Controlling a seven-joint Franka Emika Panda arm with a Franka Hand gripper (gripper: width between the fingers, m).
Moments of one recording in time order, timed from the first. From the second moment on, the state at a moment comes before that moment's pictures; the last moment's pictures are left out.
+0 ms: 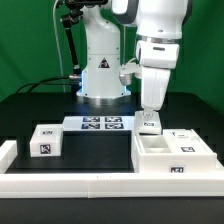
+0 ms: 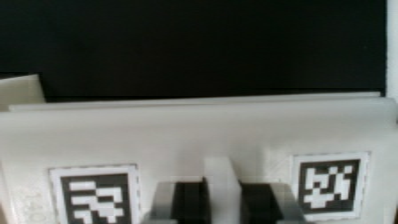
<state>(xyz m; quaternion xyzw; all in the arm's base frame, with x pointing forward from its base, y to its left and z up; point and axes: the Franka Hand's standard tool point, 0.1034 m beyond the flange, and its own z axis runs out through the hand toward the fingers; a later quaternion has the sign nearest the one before) 0.448 0.072 0.062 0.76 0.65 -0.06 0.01</state>
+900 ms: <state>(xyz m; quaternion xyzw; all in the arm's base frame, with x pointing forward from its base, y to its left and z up) 0.460 0.072 0.061 0.75 0.66 -0.05 0.01</state>
